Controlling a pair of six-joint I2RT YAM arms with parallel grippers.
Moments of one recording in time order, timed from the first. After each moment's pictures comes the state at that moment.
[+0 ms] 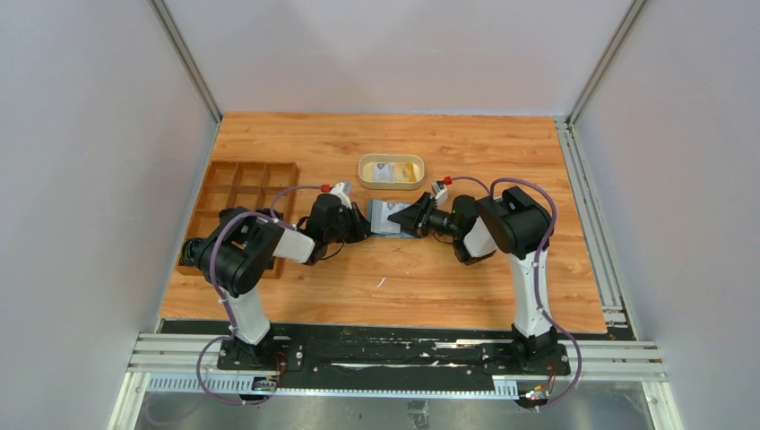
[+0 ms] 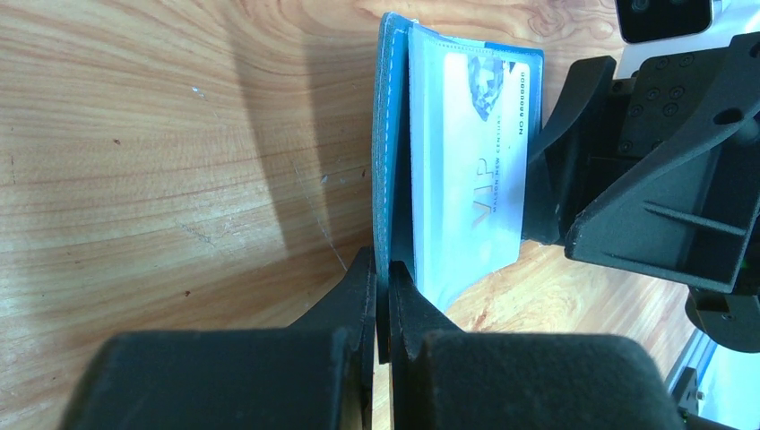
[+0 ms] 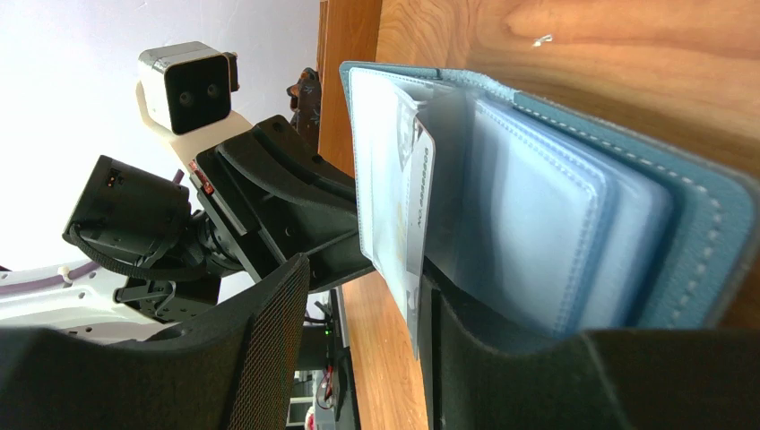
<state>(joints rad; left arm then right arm) -0.49 1.82 0.61 0.63 0.24 -0.69 0.41 2.20 0.74 1.36 -0.75 1.27</state>
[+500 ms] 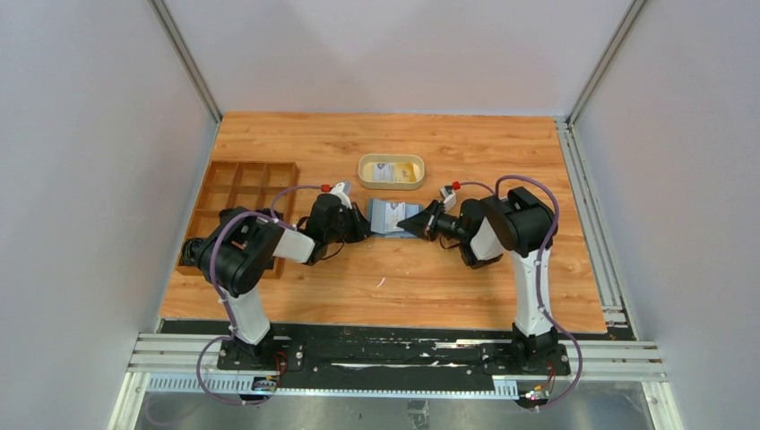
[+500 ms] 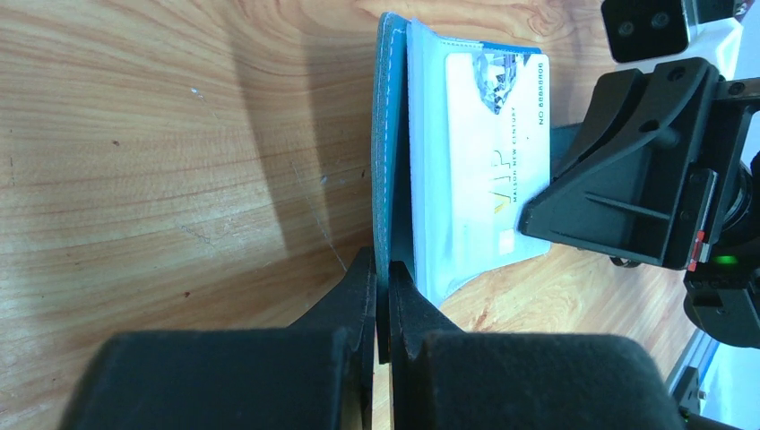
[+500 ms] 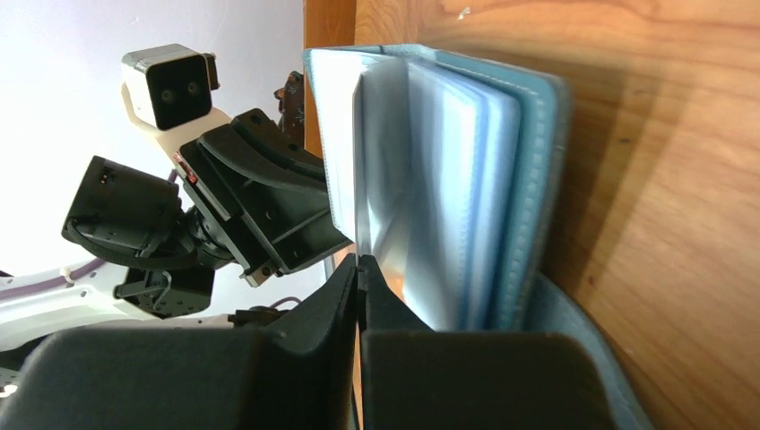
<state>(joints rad) -0.49 1.82 0.61 0.63 0.24 -0.69 0.36 2.20 0.68 1.39 -0.78 1.27</state>
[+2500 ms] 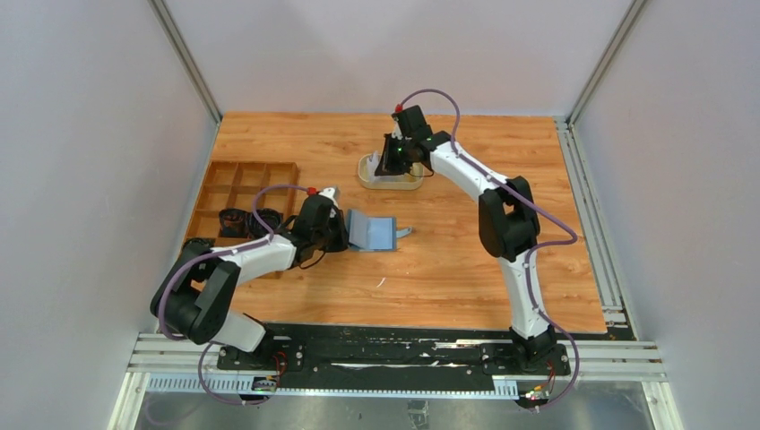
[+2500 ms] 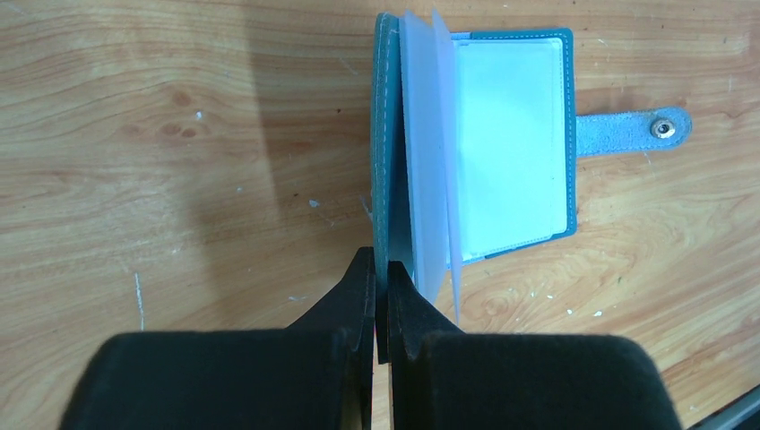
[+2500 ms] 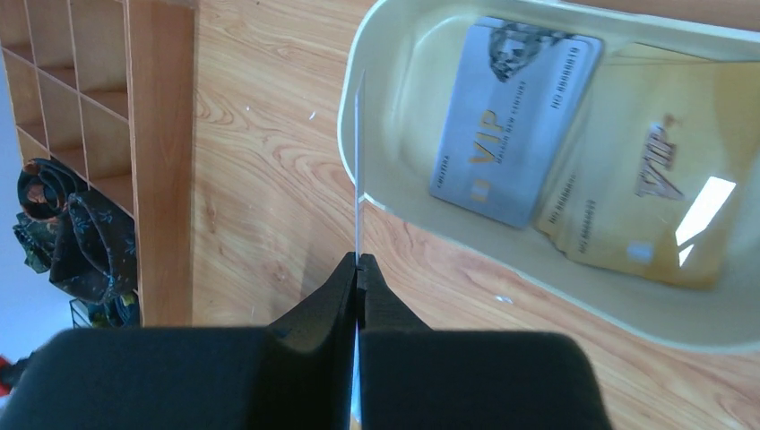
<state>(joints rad) -0.49 1.45 0.60 0.09 0.07 -0.54 0.50 2.21 1.93 -0.49 -0.31 0.54</state>
